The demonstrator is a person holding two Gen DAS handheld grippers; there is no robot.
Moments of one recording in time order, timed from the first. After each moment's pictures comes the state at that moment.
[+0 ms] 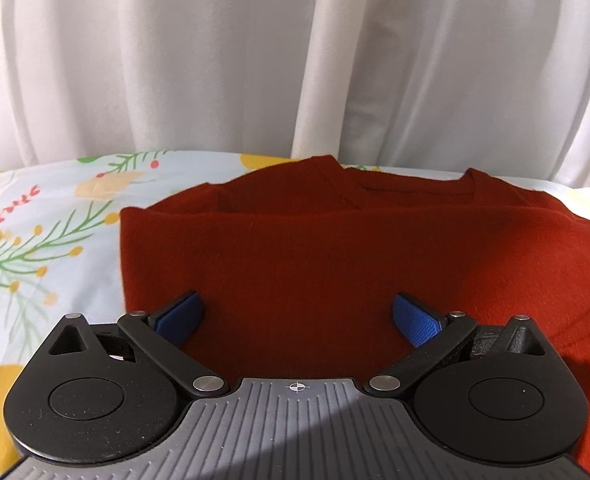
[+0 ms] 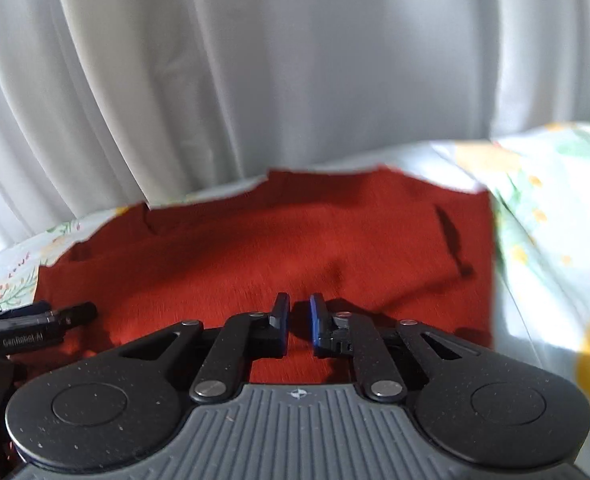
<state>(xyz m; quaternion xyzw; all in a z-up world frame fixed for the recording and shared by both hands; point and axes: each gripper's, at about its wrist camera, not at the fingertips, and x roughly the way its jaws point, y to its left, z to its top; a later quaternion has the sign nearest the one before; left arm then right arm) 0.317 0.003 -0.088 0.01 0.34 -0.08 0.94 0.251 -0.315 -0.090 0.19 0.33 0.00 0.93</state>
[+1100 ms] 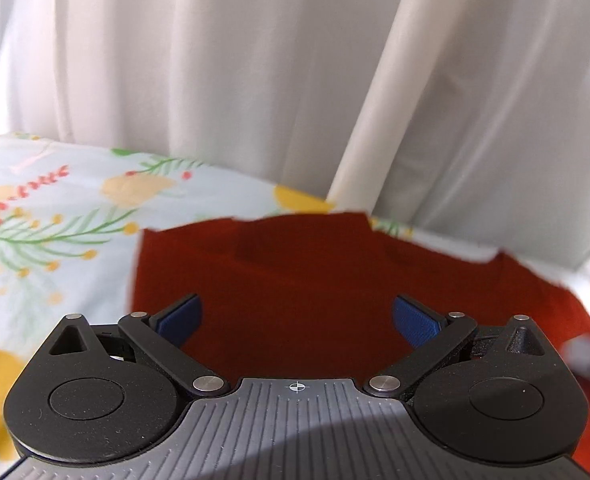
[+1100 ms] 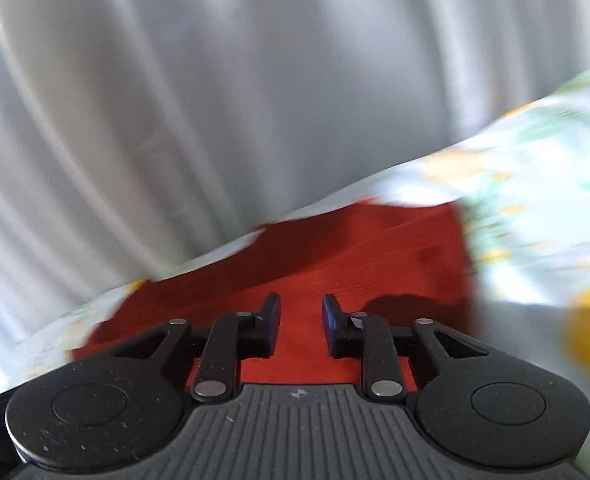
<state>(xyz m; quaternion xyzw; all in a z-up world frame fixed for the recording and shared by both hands) 0.359 -0.008 -0.069 -0.09 0.33 0.00 0.94 0.291 -0.299 -0.076 0.27 0.29 0.04 0.92</state>
